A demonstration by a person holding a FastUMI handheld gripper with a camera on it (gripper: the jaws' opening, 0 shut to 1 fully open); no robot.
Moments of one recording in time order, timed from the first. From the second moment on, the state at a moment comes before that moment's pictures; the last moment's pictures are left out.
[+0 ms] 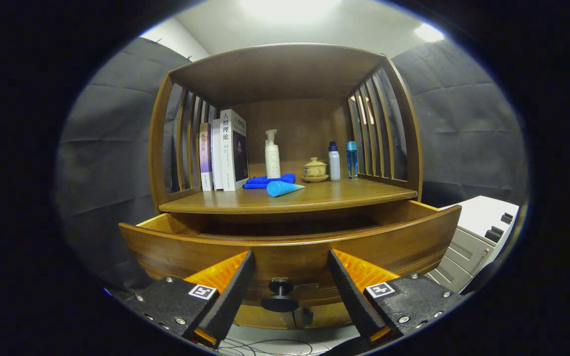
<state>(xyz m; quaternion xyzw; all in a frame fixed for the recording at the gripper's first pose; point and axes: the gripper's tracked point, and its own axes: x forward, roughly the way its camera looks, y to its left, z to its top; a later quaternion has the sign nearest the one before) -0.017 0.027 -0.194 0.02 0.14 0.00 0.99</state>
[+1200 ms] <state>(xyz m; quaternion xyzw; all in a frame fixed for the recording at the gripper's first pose) 0.072 0.030 -0.211 0.01 0.15 0.01 0.99</state>
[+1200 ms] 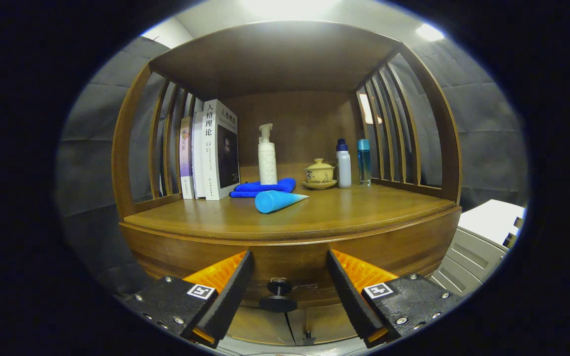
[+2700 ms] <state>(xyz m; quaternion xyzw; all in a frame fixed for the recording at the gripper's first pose) -0.012 -0.013 0.039 -0.10 0.02 -0.01 0.99</state>
